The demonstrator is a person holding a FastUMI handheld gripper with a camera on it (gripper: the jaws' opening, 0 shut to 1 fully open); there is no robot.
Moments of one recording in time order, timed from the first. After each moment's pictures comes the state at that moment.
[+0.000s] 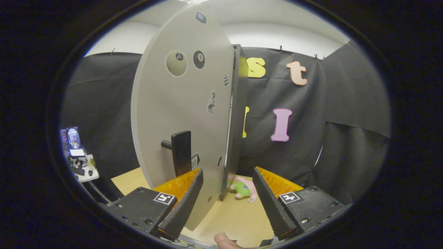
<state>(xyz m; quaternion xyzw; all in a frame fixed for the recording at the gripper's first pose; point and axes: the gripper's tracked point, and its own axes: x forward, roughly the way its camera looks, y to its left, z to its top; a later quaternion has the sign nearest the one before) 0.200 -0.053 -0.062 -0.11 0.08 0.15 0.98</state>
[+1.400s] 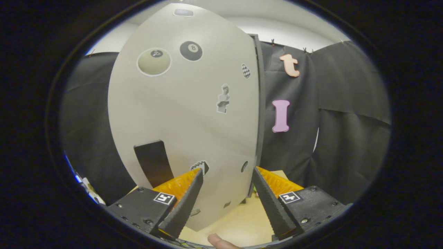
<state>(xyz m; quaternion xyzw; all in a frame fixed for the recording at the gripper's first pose) 0.243 0.123 -0.079 -0.06 0.09 0.07 0.99</state>
